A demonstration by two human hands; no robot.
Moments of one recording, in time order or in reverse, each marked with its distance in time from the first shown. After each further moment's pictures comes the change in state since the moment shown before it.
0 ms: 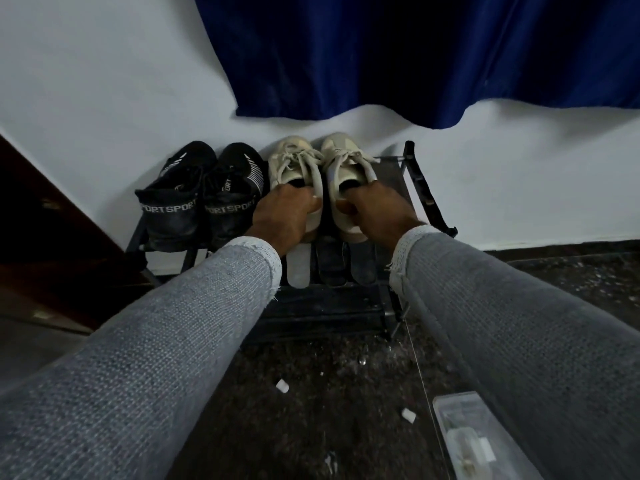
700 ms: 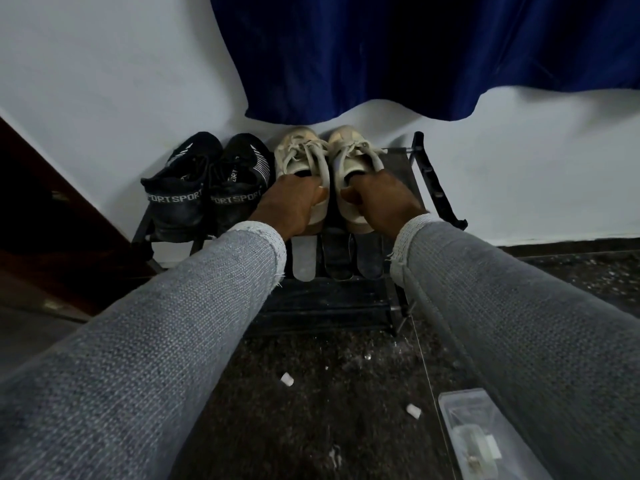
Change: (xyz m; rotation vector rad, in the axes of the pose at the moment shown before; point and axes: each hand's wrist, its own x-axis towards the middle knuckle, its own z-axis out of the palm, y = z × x) left_hand 0.013 -0.016 0.016 -0.103 0.000 0.043; right_hand 0.004 -0.004 0.003 0.010 0.034 0.000
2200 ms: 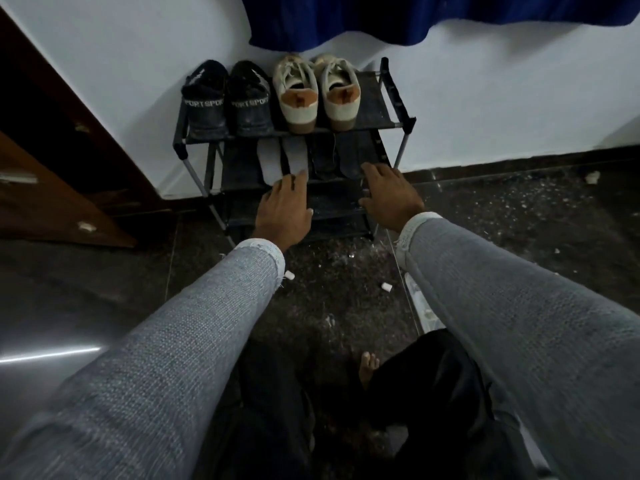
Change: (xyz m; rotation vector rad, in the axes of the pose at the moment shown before) left_hand -0.269 0.075 0.006 -0.014 0.018 -0.095; right_hand -0.245 -0.059 0.006 0.017 -0.099 0.173
